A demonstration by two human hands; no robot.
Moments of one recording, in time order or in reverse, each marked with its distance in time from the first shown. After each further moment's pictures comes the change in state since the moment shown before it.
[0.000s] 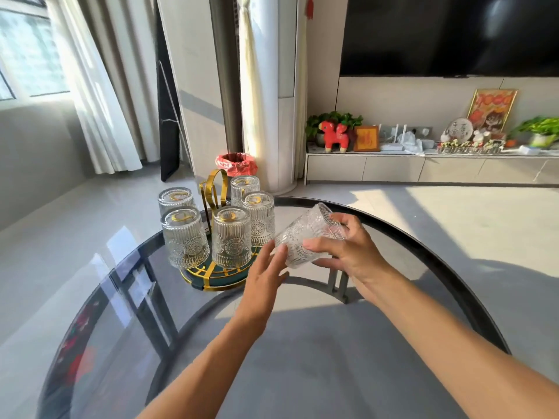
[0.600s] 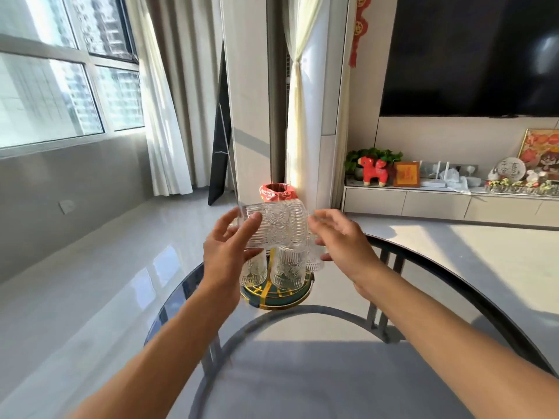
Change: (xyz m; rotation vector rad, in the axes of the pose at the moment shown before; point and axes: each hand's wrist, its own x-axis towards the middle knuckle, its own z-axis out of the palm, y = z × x) left_hand -0.039 0.151 -0.095 -0.112 0.335 0.242; right_hand -0.021 -0.071 0.108 -0.375 -0.085 -0.267
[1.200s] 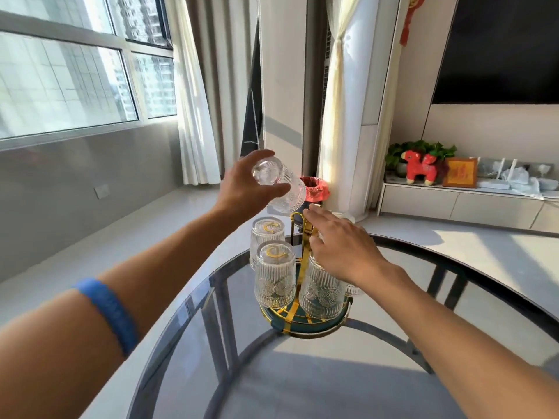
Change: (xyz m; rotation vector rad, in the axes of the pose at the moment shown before) left_hand 0.163 0.013 -0.010 0.883 -0.004 0.353; right_hand 0.105 0.036 0.065 -0.803 -0.267 -0.273
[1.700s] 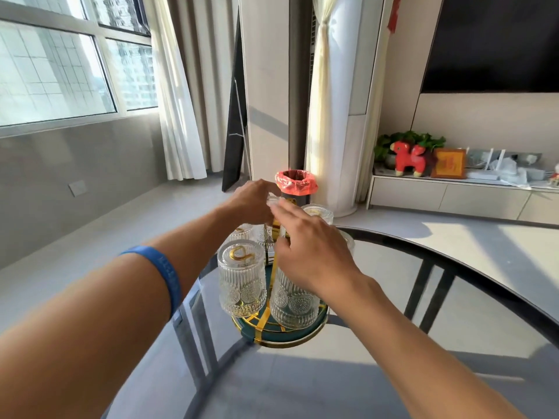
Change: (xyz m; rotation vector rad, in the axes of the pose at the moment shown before) left_hand 0.043 -0.041 0.091 0.545 -0.469 0.076; right_hand -0.007 0.002 0.006 0.061 0.100 -0.052
